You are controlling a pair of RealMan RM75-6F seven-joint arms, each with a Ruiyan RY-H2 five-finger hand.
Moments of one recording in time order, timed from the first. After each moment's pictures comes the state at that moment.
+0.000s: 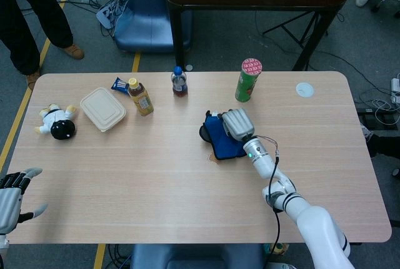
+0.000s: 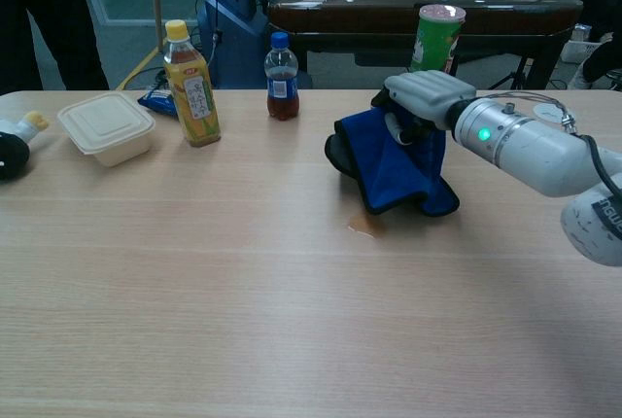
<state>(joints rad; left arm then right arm) -0.05 -1.14 -0.03 -1.56 1.49 1.51 0.01 0.98 -2.03 0.18 -0.41 -1.41 0.84 0.21</state>
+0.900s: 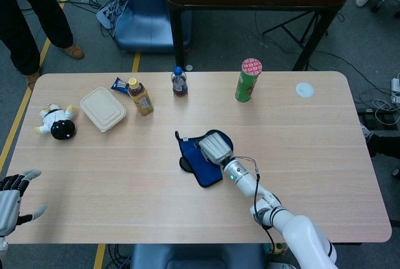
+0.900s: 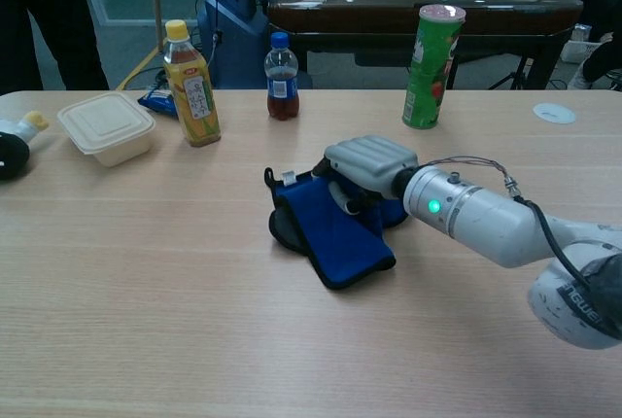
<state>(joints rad) -0.04 -1.15 -0.03 -1.55 1.49 1.52 0.00 0.95 -2.15 0.07 -0.41 -1.51 0.86 0.26</state>
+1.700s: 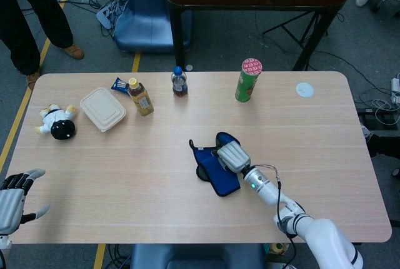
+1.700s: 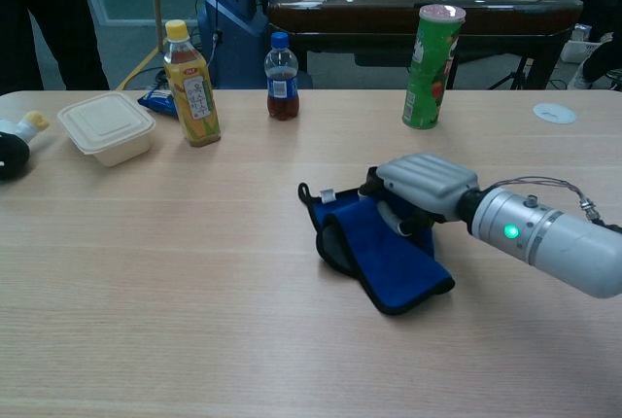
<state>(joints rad) -0.05 -1.16 -0.03 -1.55 1.50 1.50 0.01 0.80 -2.03 -0.03 -0.51 -1.58 0.98 0.33</state>
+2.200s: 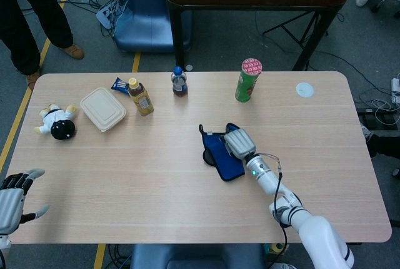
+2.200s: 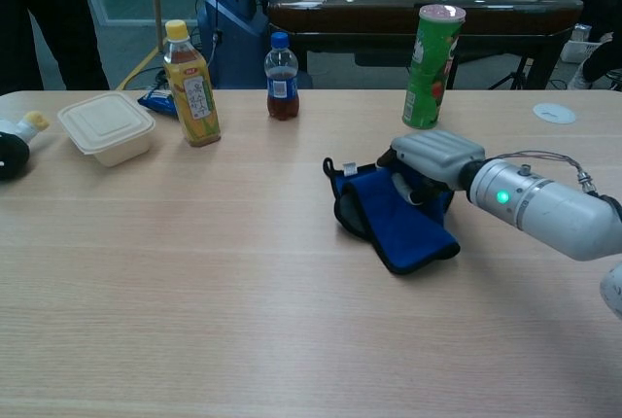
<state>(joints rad) -0.05 -1.15 -0.03 -1.55 1.49 1.50 0.01 0.86 -2.07 0.06 -0.39 -1.51 0.86 0.32</state>
